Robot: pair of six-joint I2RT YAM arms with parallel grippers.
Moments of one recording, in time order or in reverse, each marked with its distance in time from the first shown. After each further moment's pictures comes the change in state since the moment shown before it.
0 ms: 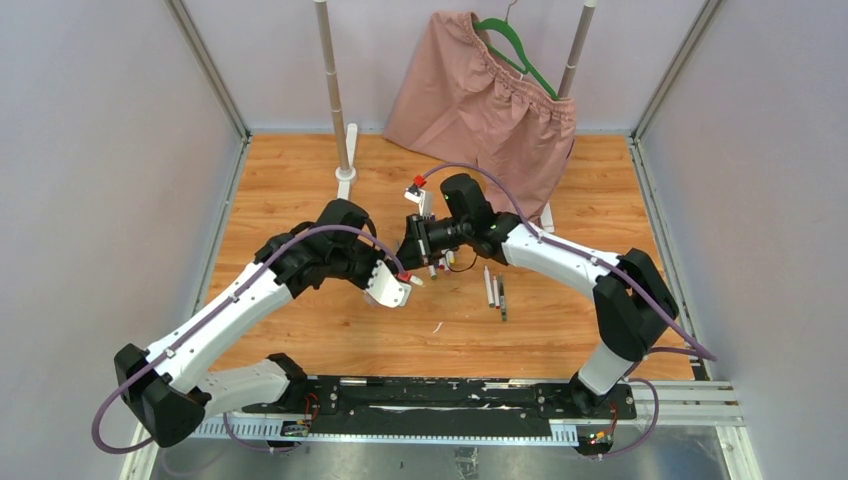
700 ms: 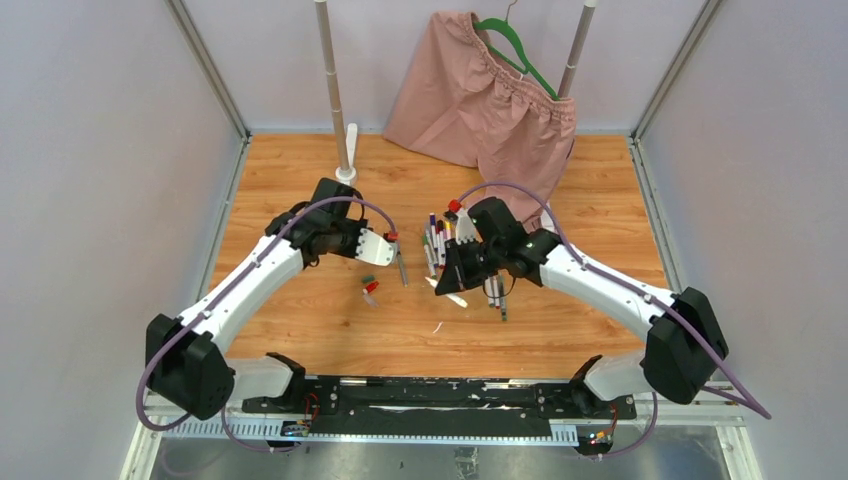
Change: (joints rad) left arm 0.236 0.157 -0.032 0.152 -0.182 0.054; right arm -0.018 -0.272 -0.183 -0.367 0.275 -0.197
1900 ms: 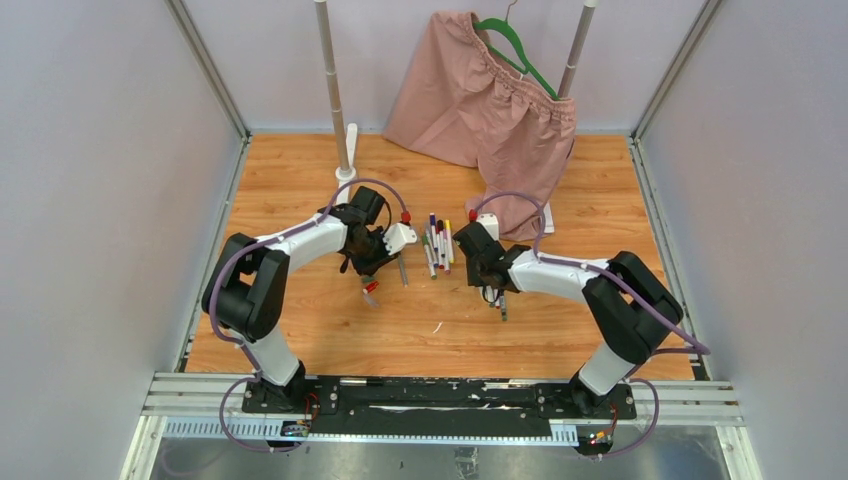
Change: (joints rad) left arm 0.000 0.454 0.002 0.151 0.236 -0.725; right arm 0.008 0.248 -0.148 0.220 0.920 0.080
